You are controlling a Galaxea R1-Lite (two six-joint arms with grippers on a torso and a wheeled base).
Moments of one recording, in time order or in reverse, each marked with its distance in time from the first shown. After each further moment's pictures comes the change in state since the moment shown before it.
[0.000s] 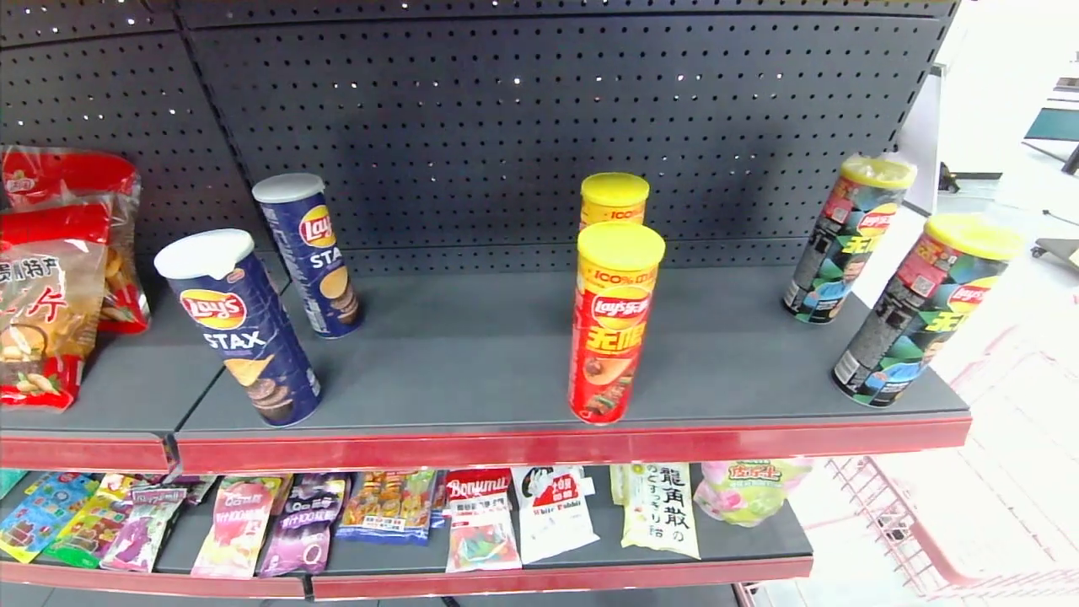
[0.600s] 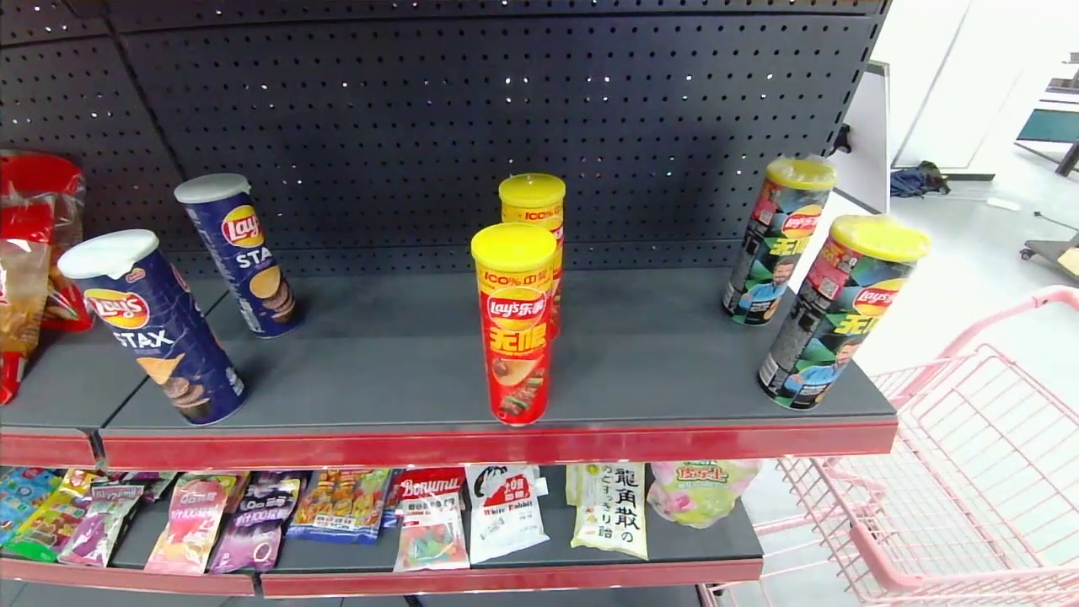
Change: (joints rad) left arm -0.002 0.000 0.000 0.000 -0.002 -0.001; right arm -0.002 0.000 0.000 -0.002 0.003 0.001
